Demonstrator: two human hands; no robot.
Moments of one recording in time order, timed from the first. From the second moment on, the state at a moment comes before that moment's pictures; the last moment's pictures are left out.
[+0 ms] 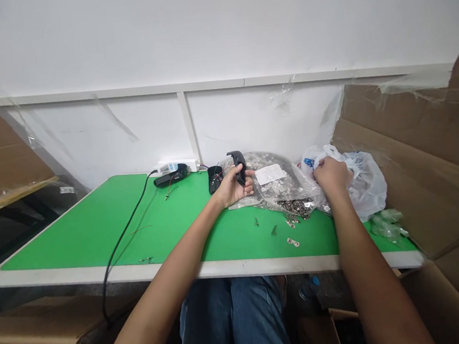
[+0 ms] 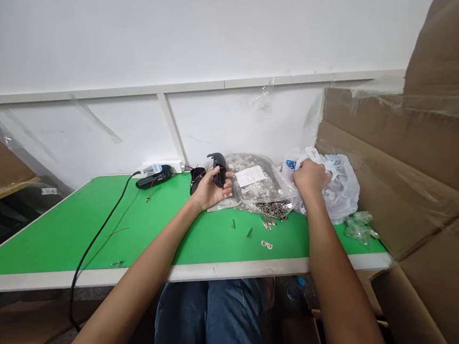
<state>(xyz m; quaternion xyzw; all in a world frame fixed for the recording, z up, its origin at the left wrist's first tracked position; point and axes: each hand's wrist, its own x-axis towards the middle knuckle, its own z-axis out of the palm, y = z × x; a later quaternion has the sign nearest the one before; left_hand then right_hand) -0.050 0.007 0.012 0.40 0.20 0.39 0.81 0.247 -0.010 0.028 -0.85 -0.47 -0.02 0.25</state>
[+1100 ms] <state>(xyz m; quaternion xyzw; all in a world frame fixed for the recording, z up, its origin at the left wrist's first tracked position) -0.050 0.011 0.009 0.42 0.20 0.39 0.79 0.269 0.007 0.024 -0.84 -0.53 0.01 0.14</state>
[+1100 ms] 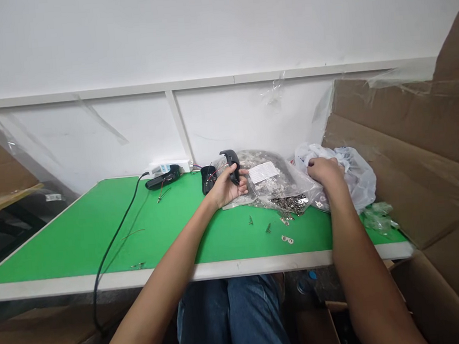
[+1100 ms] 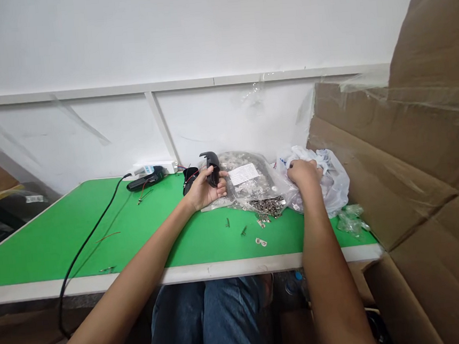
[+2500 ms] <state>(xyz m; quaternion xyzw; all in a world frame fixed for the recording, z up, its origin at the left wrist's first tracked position) -0.046 0.007 0.010 0.46 0.23 0.41 0.75 0.253 -0.008 0.026 -0.82 -0.49 -0.06 0.29</state>
